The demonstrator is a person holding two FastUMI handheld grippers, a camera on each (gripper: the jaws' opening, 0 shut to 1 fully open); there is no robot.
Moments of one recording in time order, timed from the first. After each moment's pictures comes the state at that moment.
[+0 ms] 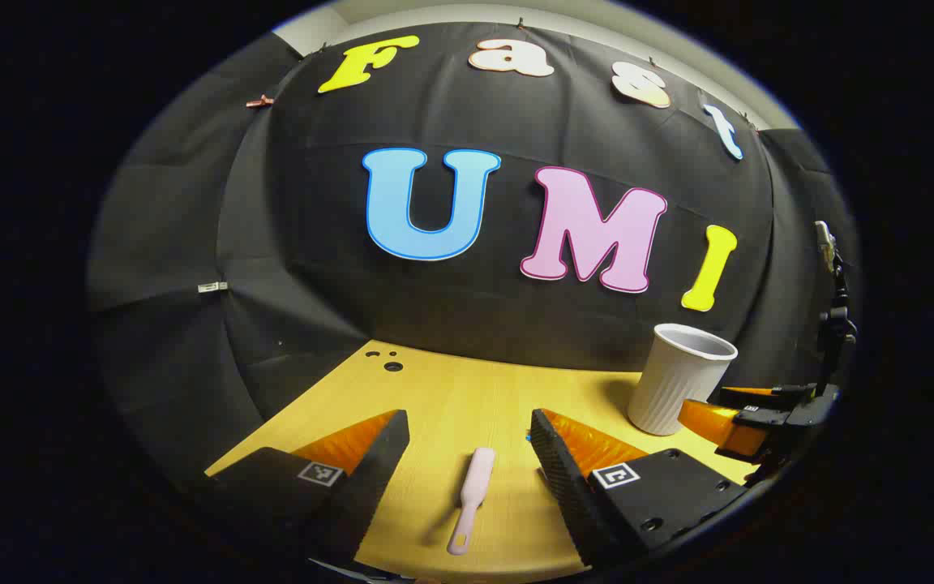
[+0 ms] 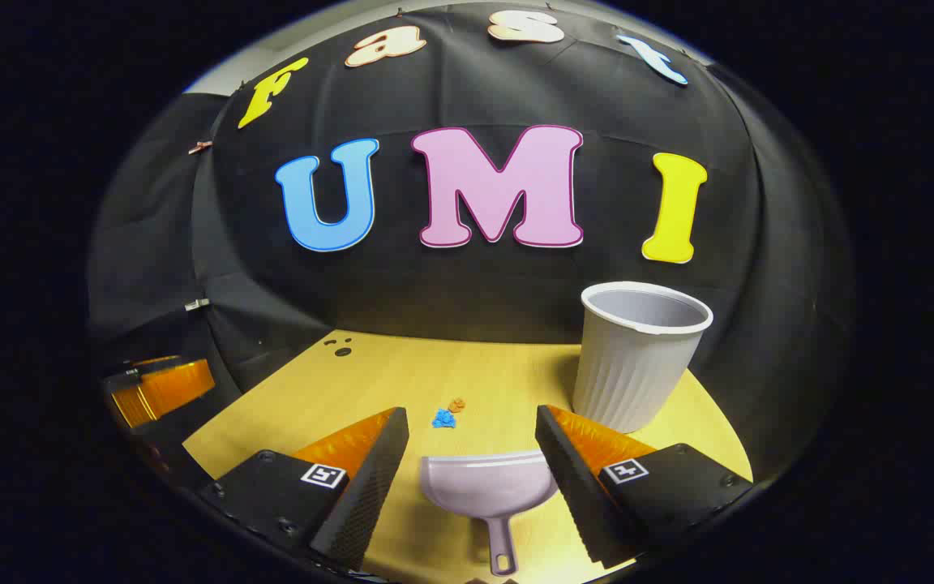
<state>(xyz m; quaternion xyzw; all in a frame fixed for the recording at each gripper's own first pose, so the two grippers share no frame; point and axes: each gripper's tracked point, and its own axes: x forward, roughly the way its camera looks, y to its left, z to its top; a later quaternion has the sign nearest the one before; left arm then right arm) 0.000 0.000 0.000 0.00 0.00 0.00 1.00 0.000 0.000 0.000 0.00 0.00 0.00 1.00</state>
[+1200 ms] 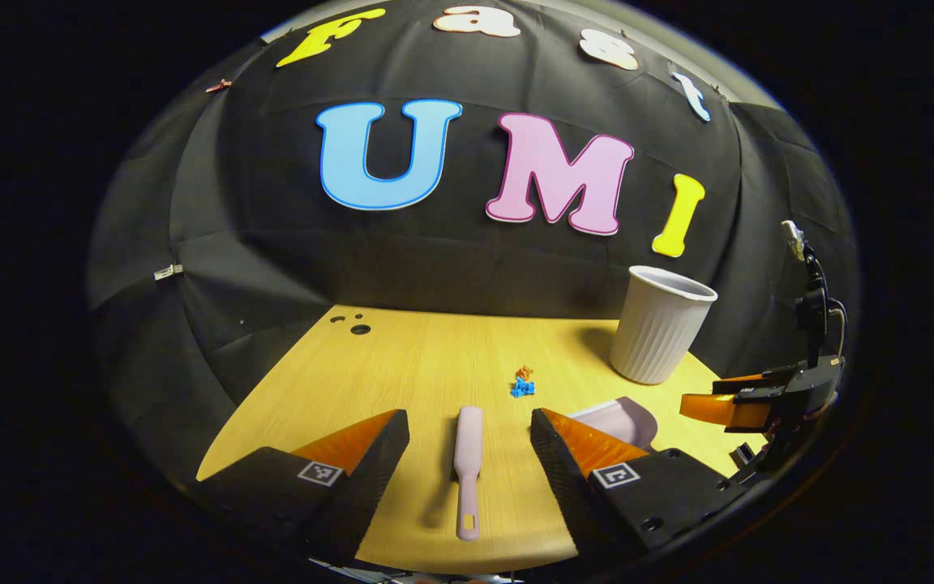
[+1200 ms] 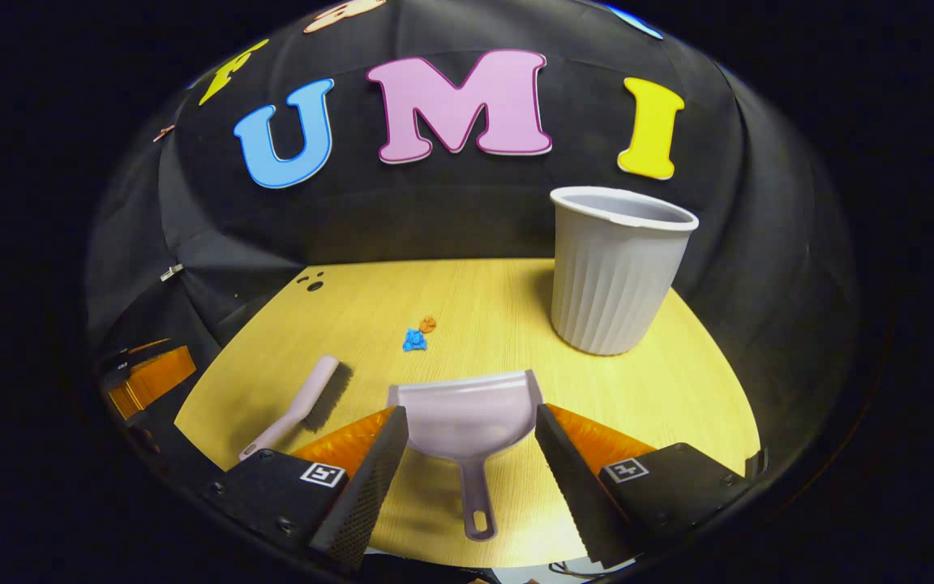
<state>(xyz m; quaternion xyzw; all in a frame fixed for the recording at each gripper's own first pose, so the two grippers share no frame) 0.020 -0.001 -0.073 0.03 0.09 -0.07 0.99 0.000 -0.036 -0.097 0.05 0.15 -0.03 0.99</state>
